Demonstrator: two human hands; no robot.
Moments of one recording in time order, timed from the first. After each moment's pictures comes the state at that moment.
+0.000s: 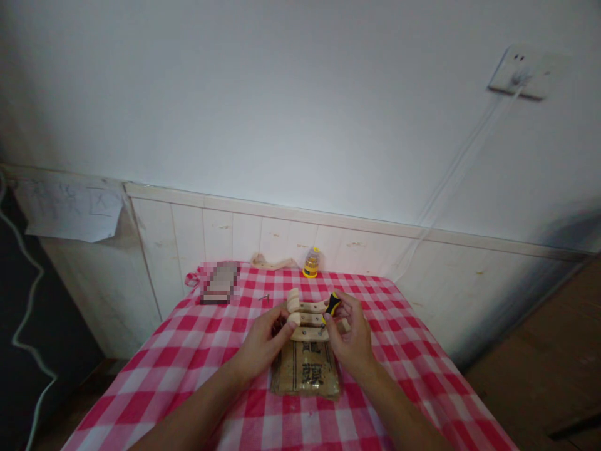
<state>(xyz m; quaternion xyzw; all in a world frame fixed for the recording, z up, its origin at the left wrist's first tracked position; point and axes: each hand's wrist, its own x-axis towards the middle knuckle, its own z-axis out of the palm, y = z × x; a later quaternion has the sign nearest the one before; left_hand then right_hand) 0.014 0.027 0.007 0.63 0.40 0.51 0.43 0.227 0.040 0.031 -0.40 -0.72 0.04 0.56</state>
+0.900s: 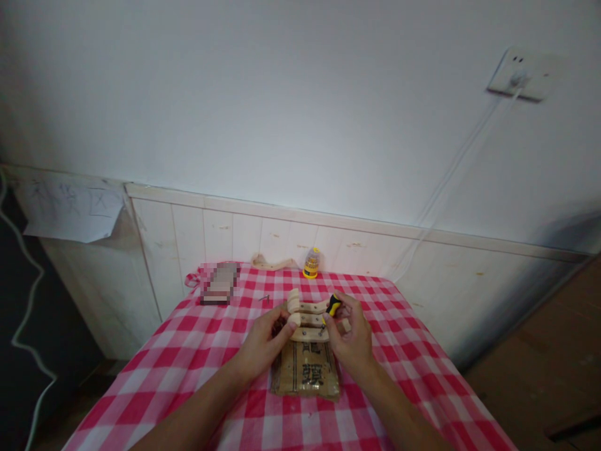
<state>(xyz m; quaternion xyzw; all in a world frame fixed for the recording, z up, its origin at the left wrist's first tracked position) 0.015 0.026 0.010 0.63 0.41 0.50 0.43 0.225 0.038 0.037 -0.40 -0.72 0.00 0.56</state>
